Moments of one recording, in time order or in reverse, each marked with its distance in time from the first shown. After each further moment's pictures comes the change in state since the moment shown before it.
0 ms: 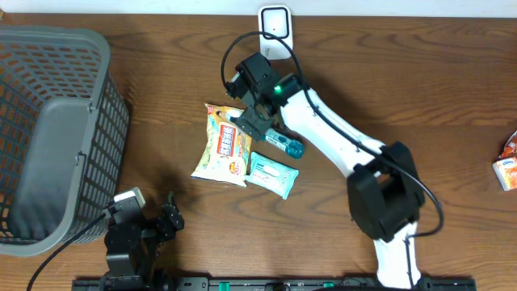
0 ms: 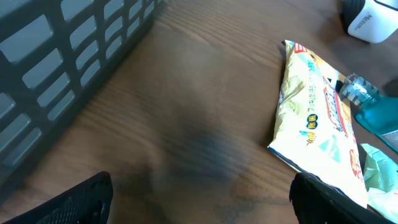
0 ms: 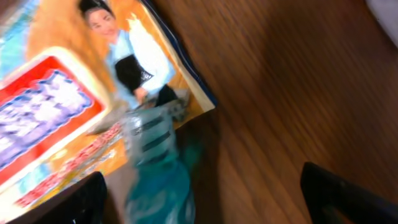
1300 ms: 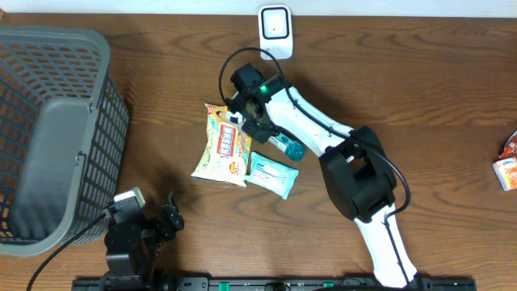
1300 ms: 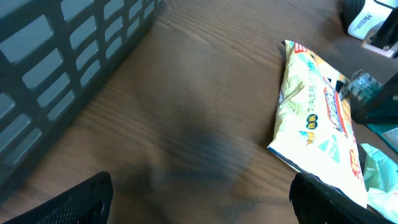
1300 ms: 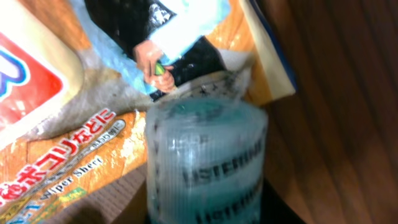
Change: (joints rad) left arm 0.000 0.000 0.000 0.000 0.000 0.000; right arm -0.006 0.184 0.094 -0.123 -0.043 -0.011
